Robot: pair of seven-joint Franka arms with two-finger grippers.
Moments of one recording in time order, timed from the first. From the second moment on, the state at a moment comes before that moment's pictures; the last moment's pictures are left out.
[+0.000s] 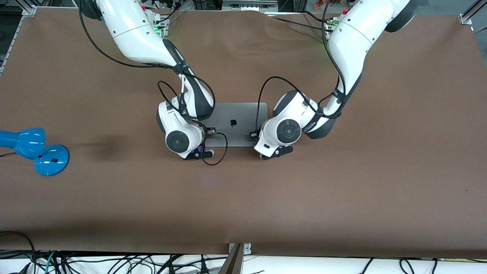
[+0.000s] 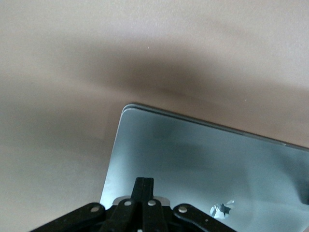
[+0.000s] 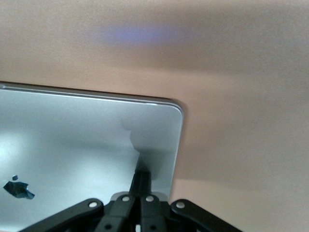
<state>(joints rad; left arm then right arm) -0.35 0.85 -0.33 -1.38 -0.12 2.03 -0.86 0.55 0.82 -0.06 -1.45 0.29 1.89 0.26</state>
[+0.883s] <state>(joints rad) -0.34 0.89 -0.32 -1.36 -0.12 2.08 -0.86 0.55 0.82 -0.06 -1.41 0.26 1.94 0.26</state>
